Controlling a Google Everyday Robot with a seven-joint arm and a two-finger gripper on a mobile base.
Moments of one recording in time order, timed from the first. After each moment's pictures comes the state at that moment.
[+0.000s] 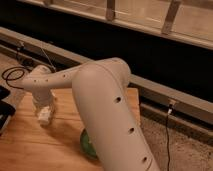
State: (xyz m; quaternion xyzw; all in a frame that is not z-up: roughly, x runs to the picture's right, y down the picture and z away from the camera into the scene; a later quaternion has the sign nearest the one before) arm -0.330 0.121 0.799 -0.33 0.10 0.53 0.78
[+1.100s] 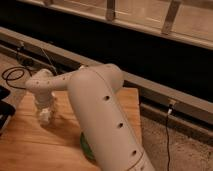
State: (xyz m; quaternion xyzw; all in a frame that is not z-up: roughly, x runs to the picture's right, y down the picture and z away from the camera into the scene) arm -0.347 0.142 0.846 -0.36 0.11 0.53 0.76
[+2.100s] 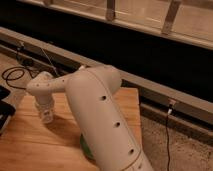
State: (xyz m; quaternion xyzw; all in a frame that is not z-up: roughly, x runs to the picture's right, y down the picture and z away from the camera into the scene) arm -0.347 0.148 0.849 -0.35 0.11 0.54 0.76
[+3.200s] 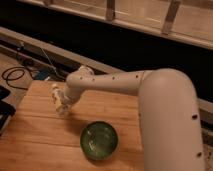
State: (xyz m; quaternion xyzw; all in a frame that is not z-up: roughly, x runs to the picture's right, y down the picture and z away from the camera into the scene) arm -0.217 0.099 0.783 -0.40 -0.05 0.58 0.71
